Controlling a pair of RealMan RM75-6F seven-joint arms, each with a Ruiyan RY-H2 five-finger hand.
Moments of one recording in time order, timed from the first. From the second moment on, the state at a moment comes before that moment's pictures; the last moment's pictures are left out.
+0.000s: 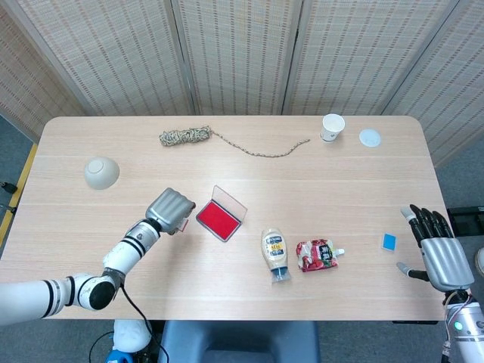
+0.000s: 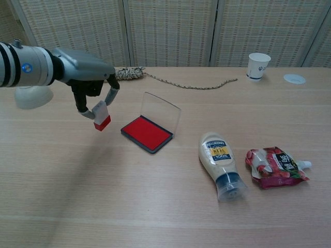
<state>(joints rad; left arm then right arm) -1.10 -1.32 -0.08 -1.64 0.72 0.77 0.78 0.13 -1.09 0.05 -1.62 -1.47 1.38 -0.05</state>
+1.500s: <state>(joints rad) -1.36 -1.58 -0.05 -1.26 0.54 0.59 0.59 0.13 -1.05 0.07 -1.59 -1.43 1.37 0.05</state>
